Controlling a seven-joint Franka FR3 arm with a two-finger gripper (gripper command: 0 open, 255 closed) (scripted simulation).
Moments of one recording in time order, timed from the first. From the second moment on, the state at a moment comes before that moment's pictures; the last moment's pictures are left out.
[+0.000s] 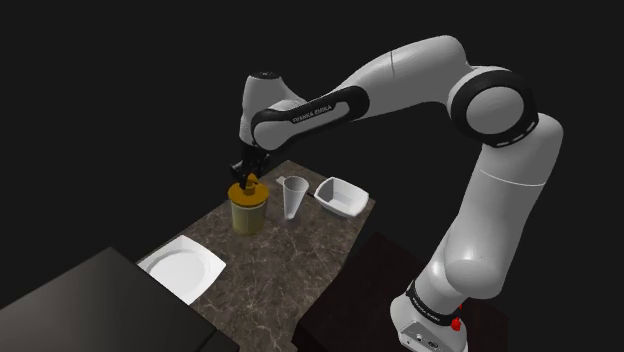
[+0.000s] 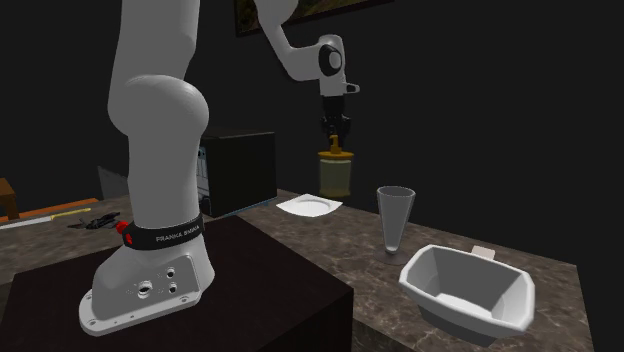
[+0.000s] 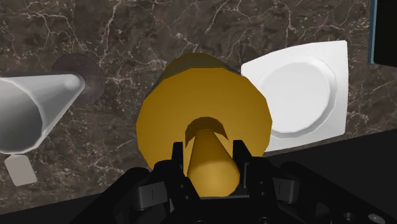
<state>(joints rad) 0.08 0.20 0.17 -1.99 -0.09 2.28 0.34</state>
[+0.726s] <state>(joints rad) 0.08 0.28 0.16 -2.04 -0.12 2.41 0.36</state>
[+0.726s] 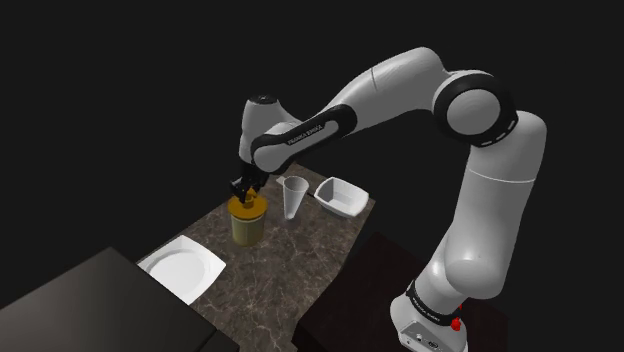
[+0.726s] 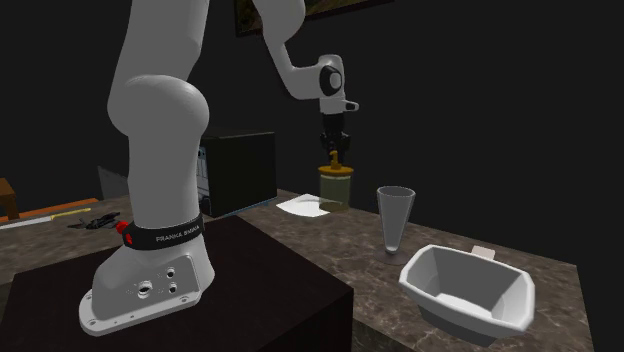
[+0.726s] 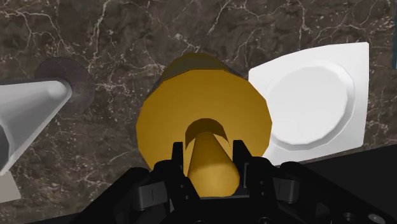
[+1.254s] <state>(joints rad) 0.09 0.36 0.15 -2.05 -0.15 2.50 0.38</state>
